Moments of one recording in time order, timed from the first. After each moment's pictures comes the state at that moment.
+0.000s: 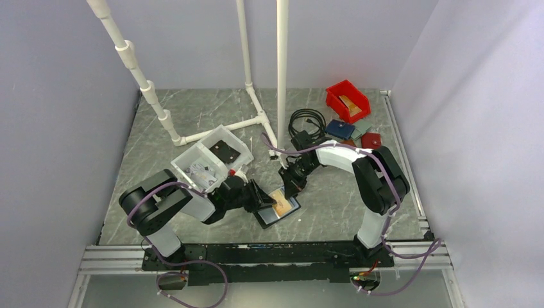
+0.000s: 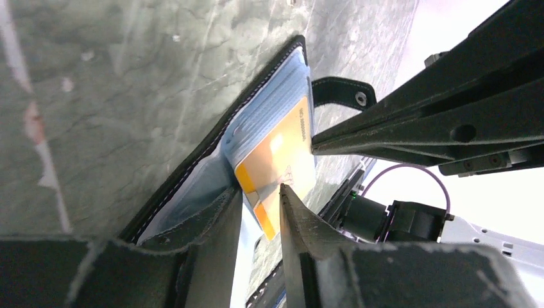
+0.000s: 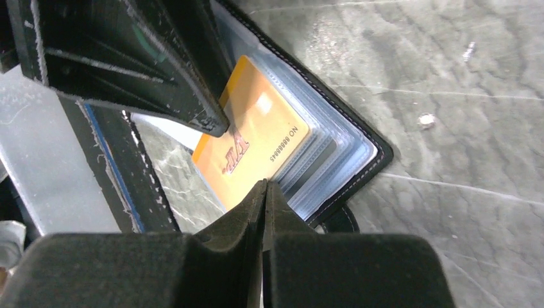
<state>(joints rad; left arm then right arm) -0.83 1.65 0.37 0.74 0.21 -1.28 0.54 1.80 1.08 -0.67 -0.73 -0.40</state>
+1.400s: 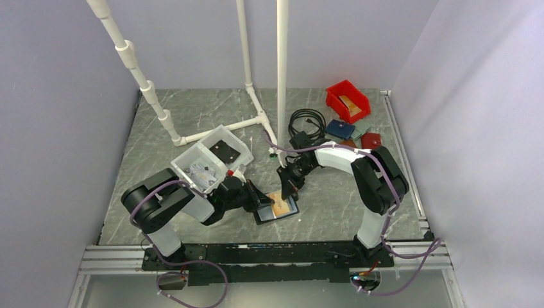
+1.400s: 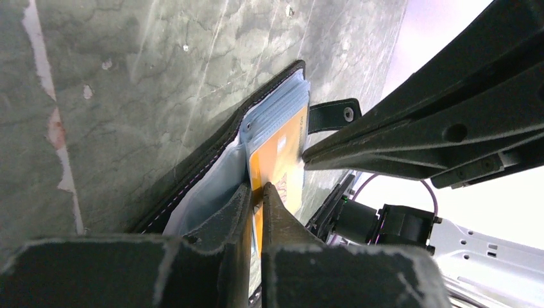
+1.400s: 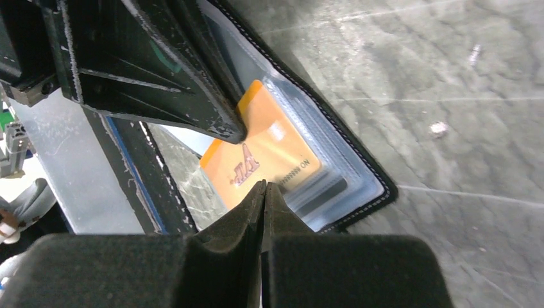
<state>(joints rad) -0.81 1.68 0.33 0.85 0.21 -1.32 0.56 1.81 1.06 -0.62 -0.76 -0.24</state>
